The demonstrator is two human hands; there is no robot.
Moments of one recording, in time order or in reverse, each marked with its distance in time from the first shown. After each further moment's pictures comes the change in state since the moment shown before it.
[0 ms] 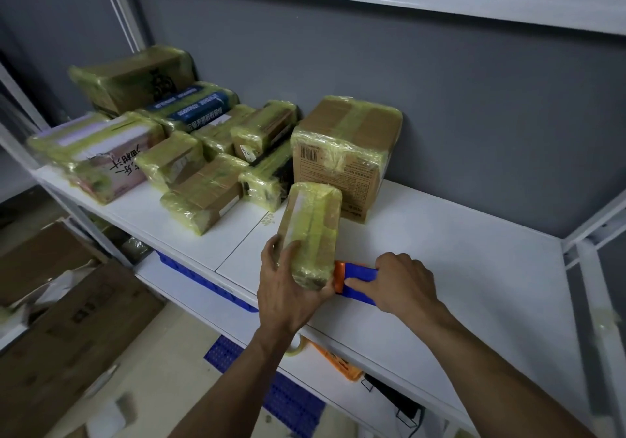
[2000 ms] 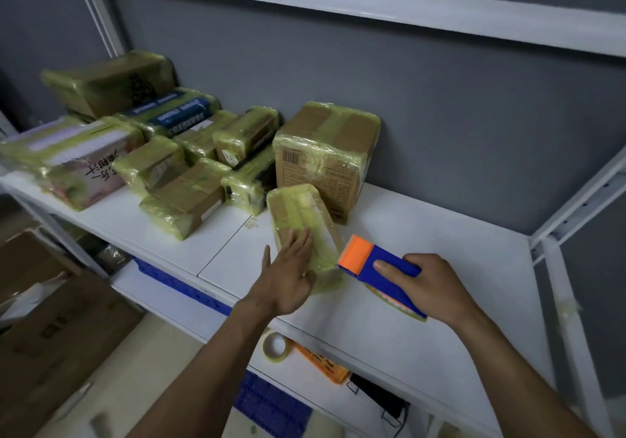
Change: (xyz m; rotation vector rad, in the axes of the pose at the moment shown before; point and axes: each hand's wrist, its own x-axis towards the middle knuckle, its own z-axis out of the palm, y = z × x) left_hand 0.033 0.032 -0.023 0.146 -0.695 0.175; right_hand -0.043 0.064 -0.045 0.766 0.014 -0.010
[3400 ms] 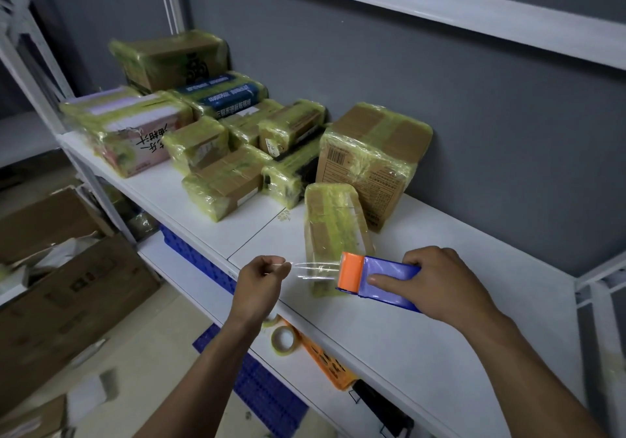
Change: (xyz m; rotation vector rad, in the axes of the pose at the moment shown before) left_hand -0.048 -0.057 0.007 -1.008 0.587 -0.568; right_hand 0.023 -0.063 0.018 -0.447 -0.110 -0.161
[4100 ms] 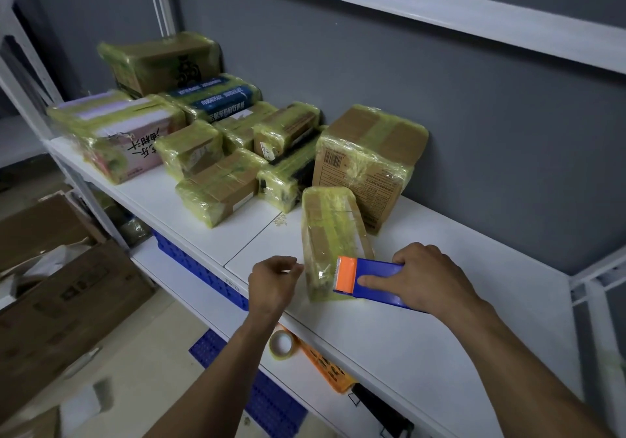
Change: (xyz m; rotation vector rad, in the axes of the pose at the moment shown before) left_hand 0.033 -0.010 0.032 0.237 0.057 0.066; right_hand 0.027 -0.009 0.011 -0.170 -0.103 0.129
